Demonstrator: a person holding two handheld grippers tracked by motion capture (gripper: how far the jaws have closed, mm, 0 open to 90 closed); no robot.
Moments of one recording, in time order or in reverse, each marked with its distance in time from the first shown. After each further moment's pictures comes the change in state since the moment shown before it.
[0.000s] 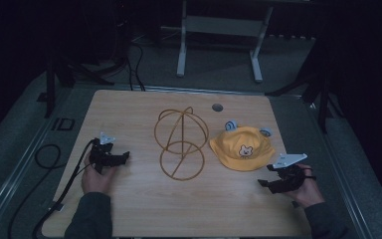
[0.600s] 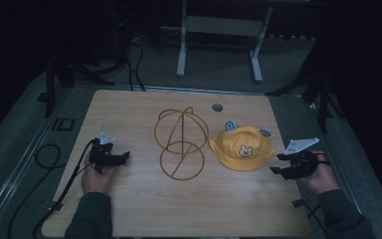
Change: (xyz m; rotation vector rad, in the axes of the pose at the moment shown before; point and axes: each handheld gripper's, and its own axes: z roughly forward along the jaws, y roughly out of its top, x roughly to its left) left arm 0.000 0.000 0.000 0.000 0.000 0.000; right arm -0.034 0.022 -0.035 0.053 -0.032 -0.037
